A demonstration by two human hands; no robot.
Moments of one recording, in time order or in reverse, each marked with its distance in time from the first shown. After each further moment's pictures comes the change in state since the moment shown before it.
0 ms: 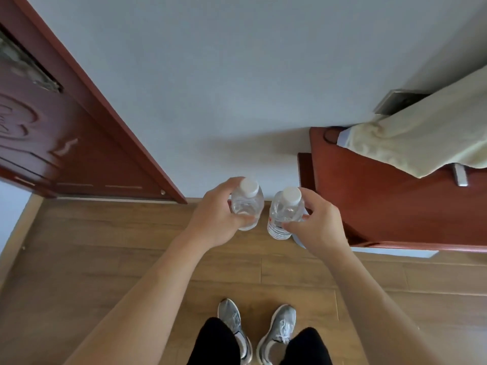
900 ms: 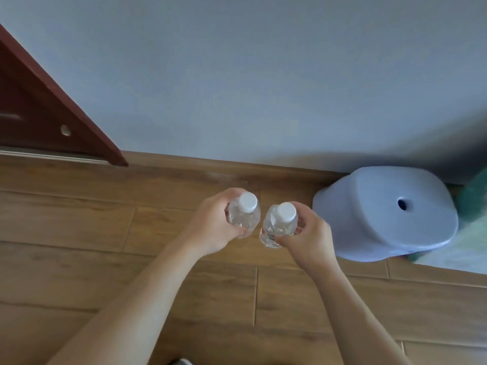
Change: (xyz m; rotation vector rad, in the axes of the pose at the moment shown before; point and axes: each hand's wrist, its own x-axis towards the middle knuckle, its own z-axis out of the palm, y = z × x) left_hand 0.164 -0.474 0.322 0.018 -0.060 -0.081; right_hand 0.161 0.508 0.271 -0.030 0.018 0.076
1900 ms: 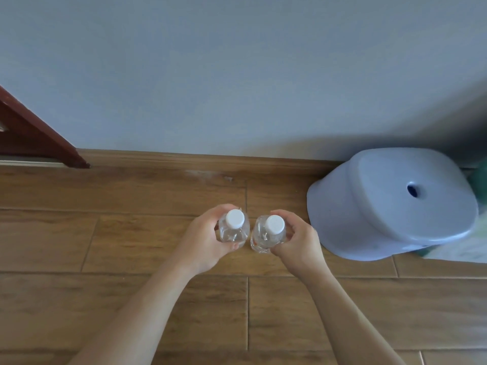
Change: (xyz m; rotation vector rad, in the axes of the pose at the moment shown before) left_hand 0.034 -0.083 0.075 -0.043 -0.012 0.023; right_hand 0.031 0.090 0.035 0.021 -0.041 0.095
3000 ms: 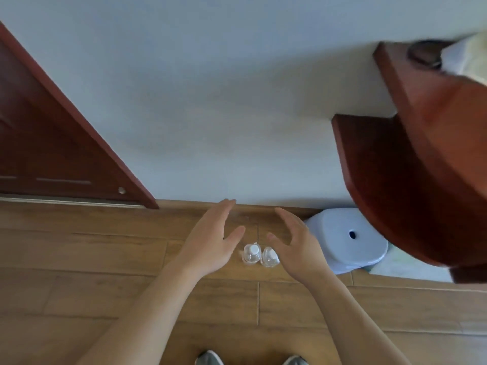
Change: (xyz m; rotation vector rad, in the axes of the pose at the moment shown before) left_hand -0.118 0.283 -0.226 0.297 0.008 -0.016; right_hand -0.132 -0.322 -0.123 -0.182 -0.081 -0.071
